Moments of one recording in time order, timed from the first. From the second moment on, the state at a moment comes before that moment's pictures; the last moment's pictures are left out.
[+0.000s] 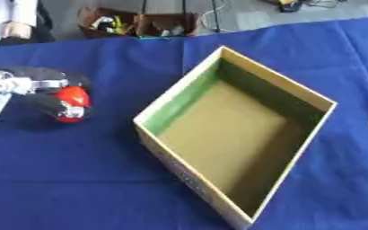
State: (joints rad) left arm -1.03 0.64 -0.17 -1.07 -0.74 -0.27 -0.84; right arm -0.19 -0.22 -0.21 -1.99 0.21 -0.12 0.14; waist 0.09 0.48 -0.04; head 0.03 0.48
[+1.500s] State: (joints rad) left arm -1.01 0.70 -0.14 -1.22 -0.67 -0.19 -0.90; right arm -0.18 -0.22 -0.22 -1.99 0.22 -0.10 0.14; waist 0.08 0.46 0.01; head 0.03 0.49
